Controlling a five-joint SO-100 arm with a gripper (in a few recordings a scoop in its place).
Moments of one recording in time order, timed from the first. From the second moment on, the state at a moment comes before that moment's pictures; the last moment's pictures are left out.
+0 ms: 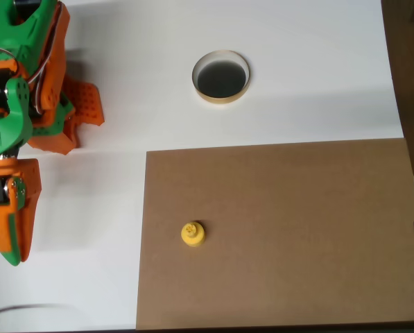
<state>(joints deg) 42.7 188.6 174.7 45.1 -0.7</state>
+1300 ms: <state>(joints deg) 46.1 188.6 171.7 47.1 -10.9</state>
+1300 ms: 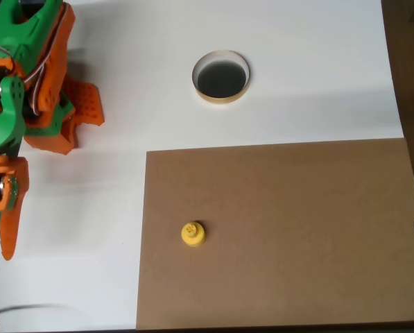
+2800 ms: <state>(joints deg) 23.5 136.6 133.3 56.5 -11.7</state>
